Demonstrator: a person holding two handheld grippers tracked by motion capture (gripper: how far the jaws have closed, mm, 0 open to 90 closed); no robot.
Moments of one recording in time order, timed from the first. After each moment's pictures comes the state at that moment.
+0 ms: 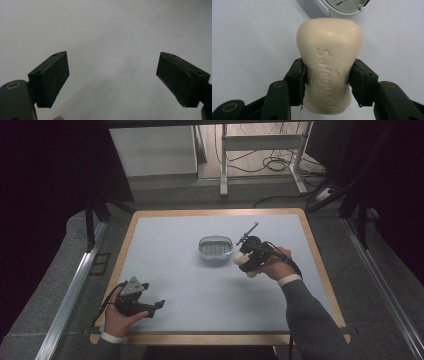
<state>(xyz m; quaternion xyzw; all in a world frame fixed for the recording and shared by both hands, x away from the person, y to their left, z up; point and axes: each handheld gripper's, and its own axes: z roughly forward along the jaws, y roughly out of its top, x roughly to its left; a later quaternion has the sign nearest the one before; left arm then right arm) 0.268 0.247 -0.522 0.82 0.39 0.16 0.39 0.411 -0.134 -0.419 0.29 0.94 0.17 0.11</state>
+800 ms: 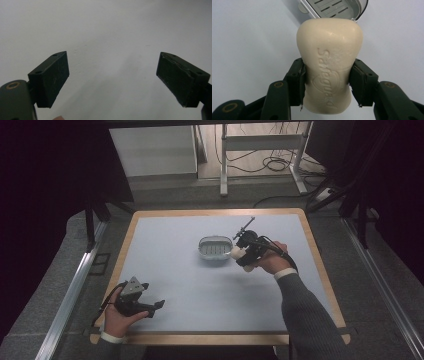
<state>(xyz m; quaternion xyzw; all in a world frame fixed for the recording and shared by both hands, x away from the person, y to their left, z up) 0.268 0.247 -0.522 0.82 0.39 0.17 0.39 0.426 -0.124 -0.415 0.28 0.94 0.18 0.12</state>
